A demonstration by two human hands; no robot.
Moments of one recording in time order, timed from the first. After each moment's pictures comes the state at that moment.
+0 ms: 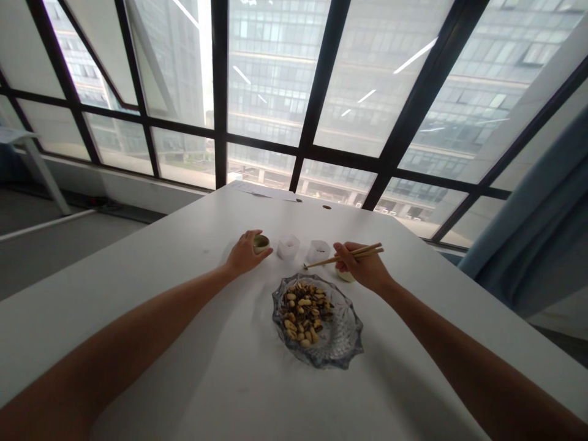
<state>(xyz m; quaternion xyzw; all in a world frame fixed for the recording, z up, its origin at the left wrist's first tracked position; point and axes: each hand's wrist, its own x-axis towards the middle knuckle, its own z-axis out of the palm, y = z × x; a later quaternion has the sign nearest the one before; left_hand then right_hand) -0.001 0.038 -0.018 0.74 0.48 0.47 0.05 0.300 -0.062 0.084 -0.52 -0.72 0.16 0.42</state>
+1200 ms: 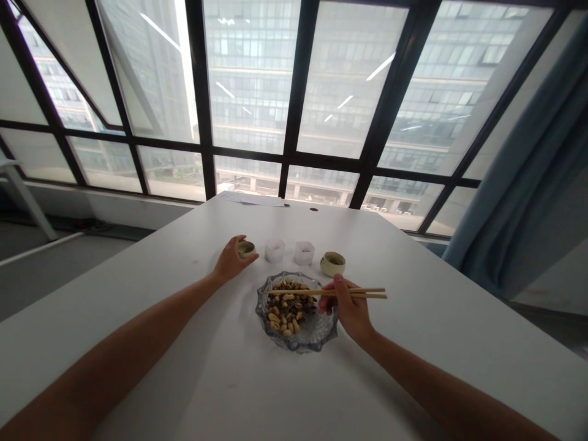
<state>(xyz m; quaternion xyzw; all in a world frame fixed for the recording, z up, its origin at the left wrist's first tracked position) -0.012 0.042 -0.018 0.73 0.47 0.49 0.05 0.264 -0.142 0.031 -0.45 -0.52 0.35 0.64</state>
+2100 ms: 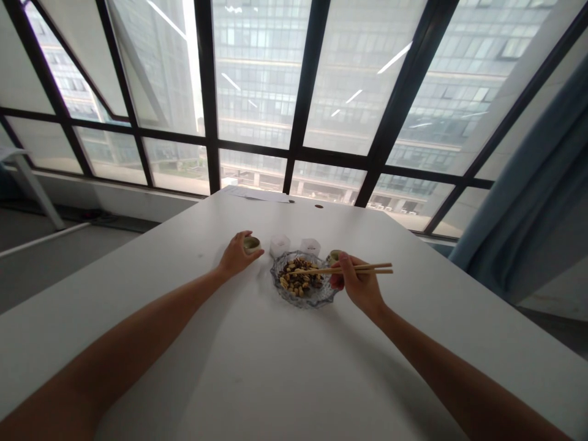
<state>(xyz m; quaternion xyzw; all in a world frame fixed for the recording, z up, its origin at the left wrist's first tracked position) -0.009 0.044 -0.022 0.73 0.46 0.49 0.04 0.286 -0.107 0.052 -0.47 -0.59 0.26 0.61</state>
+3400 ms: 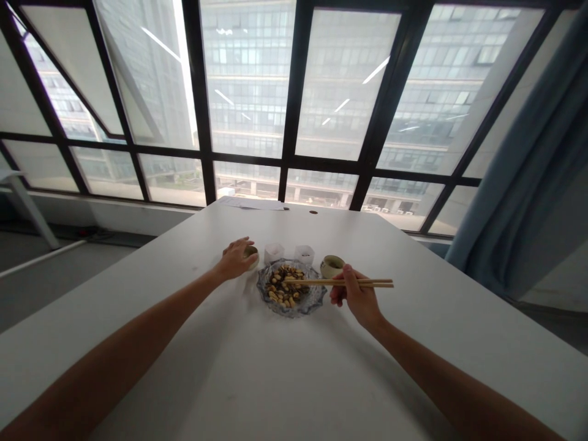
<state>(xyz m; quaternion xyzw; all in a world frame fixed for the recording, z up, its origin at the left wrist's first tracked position) -0.010 0.045 0.005 0.79 0.48 0.37 0.07 0.297 -0.113 0.035 -0.45 -0.51 0.35 0.65</state>
